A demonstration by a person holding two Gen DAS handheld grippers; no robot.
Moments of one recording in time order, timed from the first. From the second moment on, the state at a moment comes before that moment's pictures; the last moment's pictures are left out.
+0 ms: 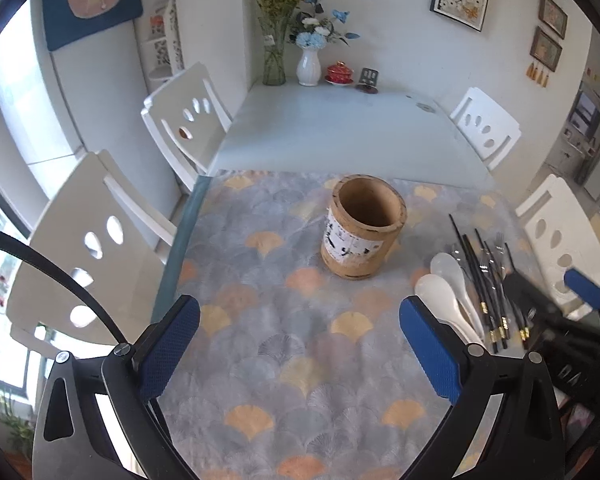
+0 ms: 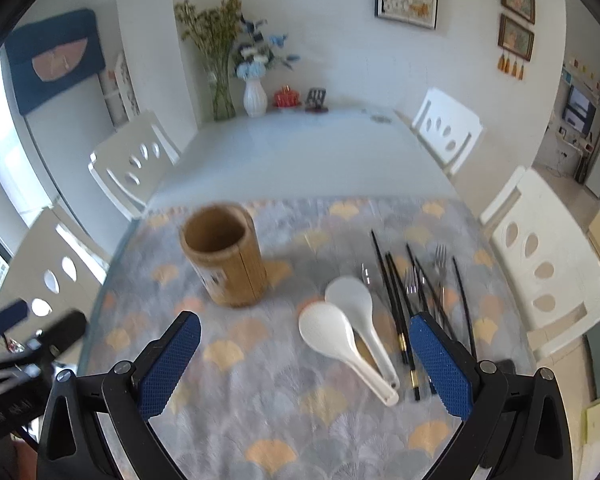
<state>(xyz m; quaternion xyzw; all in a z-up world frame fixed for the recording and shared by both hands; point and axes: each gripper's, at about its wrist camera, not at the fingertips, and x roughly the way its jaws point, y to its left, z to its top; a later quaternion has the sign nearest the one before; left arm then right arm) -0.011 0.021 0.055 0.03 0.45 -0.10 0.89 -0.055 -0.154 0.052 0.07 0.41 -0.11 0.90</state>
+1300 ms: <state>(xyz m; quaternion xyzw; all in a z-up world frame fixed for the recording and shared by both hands) -0.004 -0.013 0.068 0.04 0.41 -0.13 0.90 -0.066 -0.172 0.059 0.04 0.42 -0.17 0.89</state>
